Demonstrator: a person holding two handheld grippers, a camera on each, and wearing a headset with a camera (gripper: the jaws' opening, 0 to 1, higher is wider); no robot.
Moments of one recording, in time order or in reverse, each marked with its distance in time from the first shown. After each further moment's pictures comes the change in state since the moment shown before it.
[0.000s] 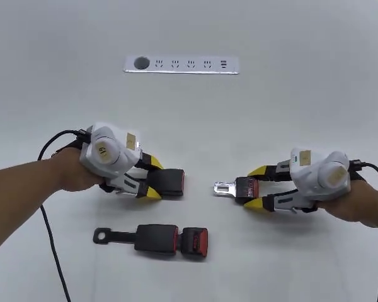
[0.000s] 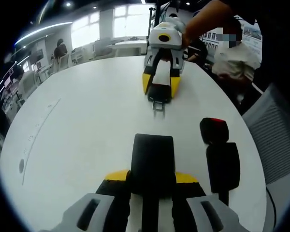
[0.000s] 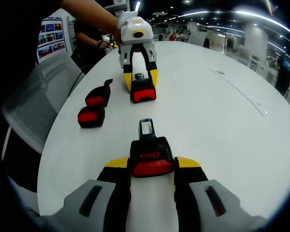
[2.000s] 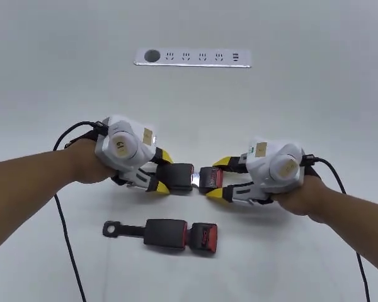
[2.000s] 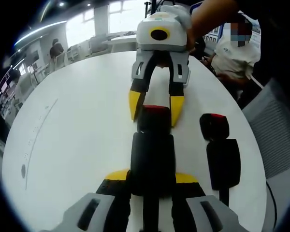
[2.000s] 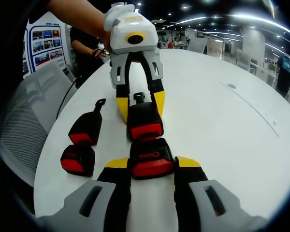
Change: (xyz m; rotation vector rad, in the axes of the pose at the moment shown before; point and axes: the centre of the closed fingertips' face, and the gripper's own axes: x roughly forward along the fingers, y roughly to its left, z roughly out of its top) left arm -0.001 -0.002 -0.001 0.037 0.061 -0.004; right arm 0.074 0.004 0.061 0.018 -0.074 -0.001
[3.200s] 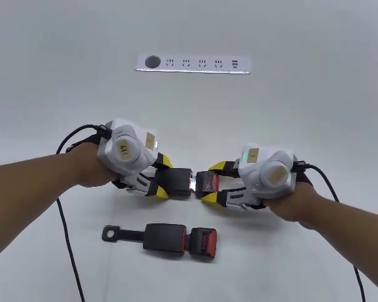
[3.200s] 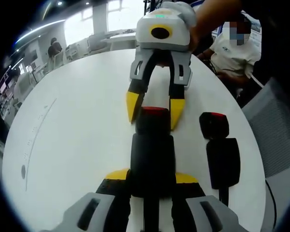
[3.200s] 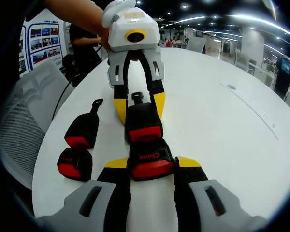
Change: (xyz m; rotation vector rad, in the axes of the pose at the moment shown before) left arm 0.001 0.001 -0.001 0.003 0.024 -0.009; right arm 0.005 0.003 0.000 -0.014 0.011 -0.028
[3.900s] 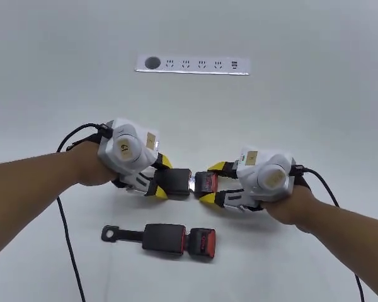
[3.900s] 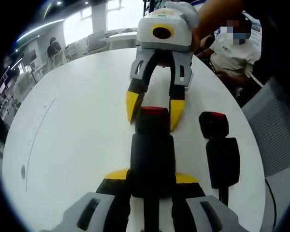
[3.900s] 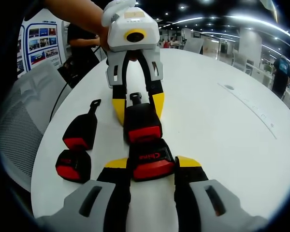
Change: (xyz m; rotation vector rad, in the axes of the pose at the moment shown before) left arm -0.001 0.000 0.001 0.003 0.007 -0.006; right arm 0.002 -0.001 0.001 0.004 -0.009 -0.024
